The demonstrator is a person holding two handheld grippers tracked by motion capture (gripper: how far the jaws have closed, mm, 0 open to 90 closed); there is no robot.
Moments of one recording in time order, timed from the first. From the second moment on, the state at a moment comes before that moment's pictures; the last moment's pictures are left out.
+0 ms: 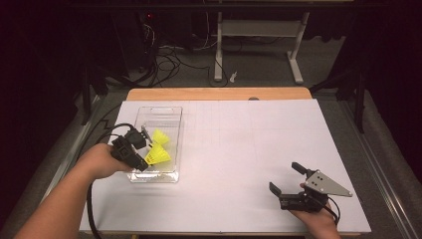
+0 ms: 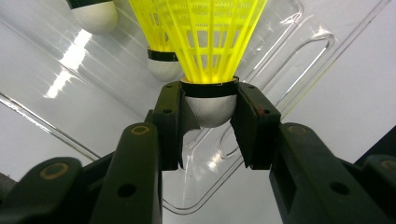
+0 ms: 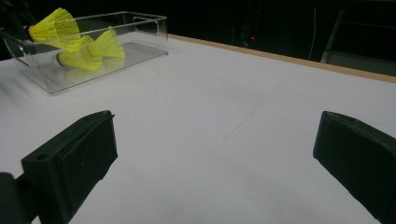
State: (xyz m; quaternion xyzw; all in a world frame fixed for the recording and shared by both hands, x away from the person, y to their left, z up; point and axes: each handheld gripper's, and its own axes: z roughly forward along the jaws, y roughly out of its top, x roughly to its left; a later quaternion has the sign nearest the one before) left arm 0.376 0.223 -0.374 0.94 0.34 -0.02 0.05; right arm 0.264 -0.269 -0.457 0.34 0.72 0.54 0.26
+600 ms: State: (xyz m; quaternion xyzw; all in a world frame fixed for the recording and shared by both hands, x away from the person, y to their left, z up) left arm 0.382 0.234 -0.395 0.93 0.36 -0.05 0.03; right arm 0.265 -0.269 -0.458 0.35 0.72 0.54 0.26
